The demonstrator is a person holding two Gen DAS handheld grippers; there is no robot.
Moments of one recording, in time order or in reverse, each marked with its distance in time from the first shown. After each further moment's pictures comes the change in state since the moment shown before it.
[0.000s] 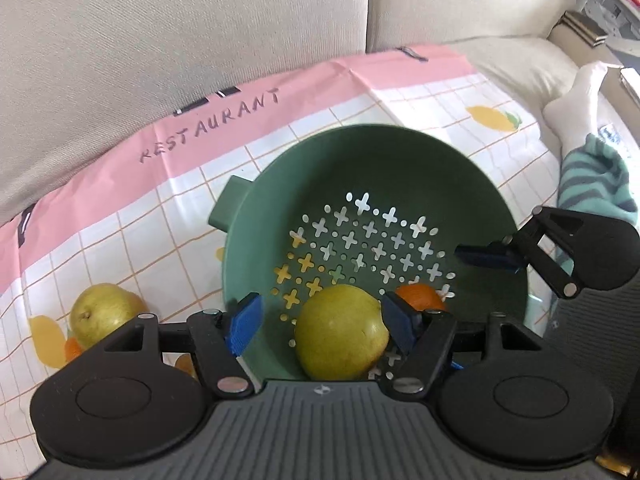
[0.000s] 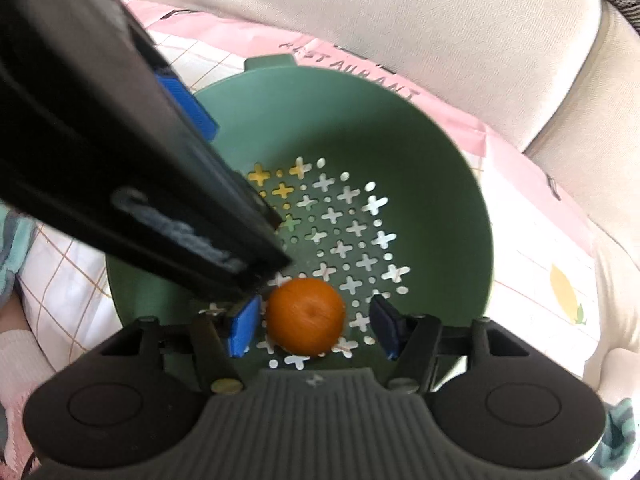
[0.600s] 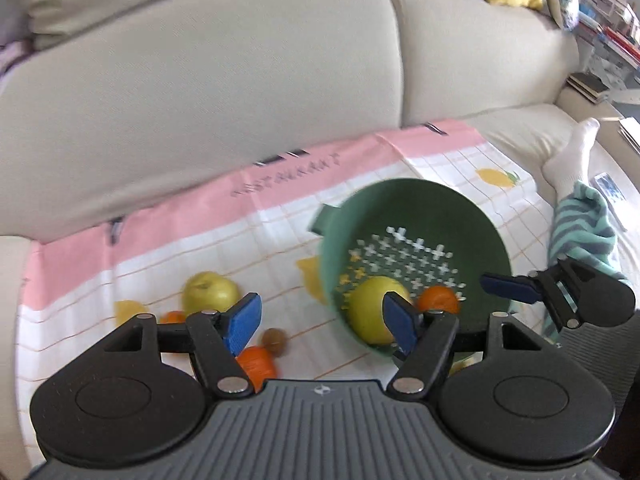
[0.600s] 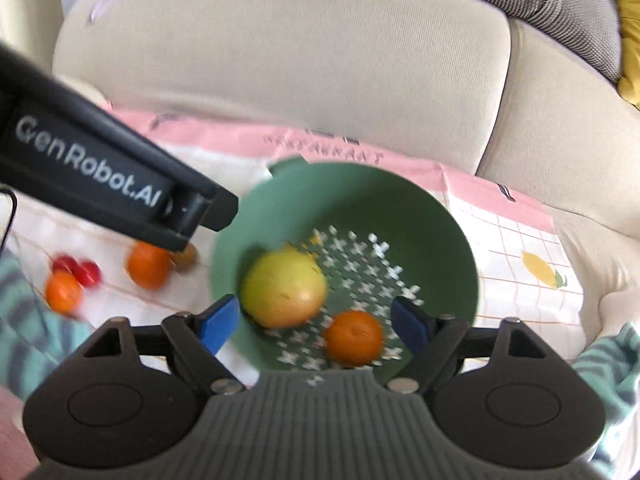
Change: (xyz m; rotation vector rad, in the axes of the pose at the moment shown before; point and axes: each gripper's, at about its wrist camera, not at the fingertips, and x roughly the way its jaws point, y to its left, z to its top) left arm -0.104 0.027 -0.058 -0.058 -0.233 0.103; right arm -0.067 0.065 -0.022 0.263 -0.258 -0.061
